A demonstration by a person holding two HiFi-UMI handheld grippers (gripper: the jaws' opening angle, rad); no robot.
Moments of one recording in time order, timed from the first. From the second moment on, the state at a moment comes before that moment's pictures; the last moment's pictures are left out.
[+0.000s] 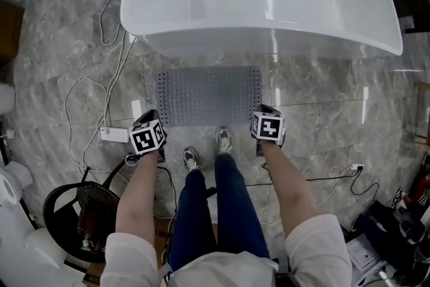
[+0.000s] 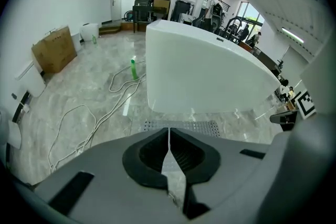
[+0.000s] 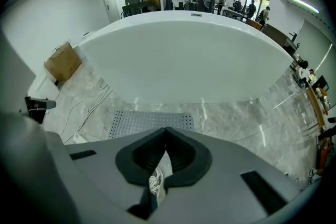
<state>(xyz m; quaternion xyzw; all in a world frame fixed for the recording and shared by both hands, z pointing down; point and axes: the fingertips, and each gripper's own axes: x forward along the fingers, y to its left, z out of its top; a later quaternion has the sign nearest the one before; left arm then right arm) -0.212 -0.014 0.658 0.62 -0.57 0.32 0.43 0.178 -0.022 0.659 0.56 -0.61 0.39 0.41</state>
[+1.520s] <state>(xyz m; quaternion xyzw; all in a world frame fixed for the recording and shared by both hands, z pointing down) -0.153 0.032 0.284 0.77 -0.57 0.14 0.24 0.140 0.016 0.264 0.58 -0.77 0.19 0.17</state>
